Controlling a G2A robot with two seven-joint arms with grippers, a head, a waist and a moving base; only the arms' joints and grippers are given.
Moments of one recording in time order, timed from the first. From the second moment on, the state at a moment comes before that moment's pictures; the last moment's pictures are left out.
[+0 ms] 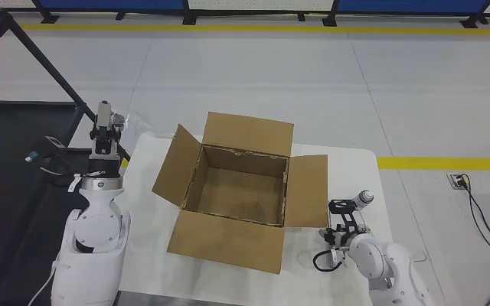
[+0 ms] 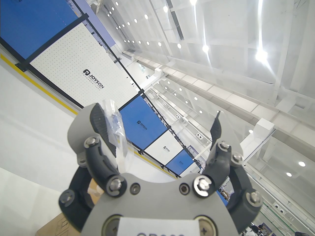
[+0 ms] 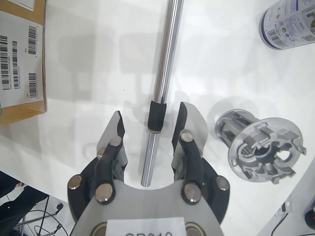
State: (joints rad) left arm 0.96 -1.28 -1.60 -1.58 0.19 -0.34 0.09; right arm -1.18 -1.32 1.47 -1.57 -1.17 0.04 0.99
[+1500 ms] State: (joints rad) left arm 0.98 -1.28 -1.62 -1.59 0.19 -0.36 0.09; right arm -1.18 -1.31 1.47 -1.65 -1.21 0.19 0.95
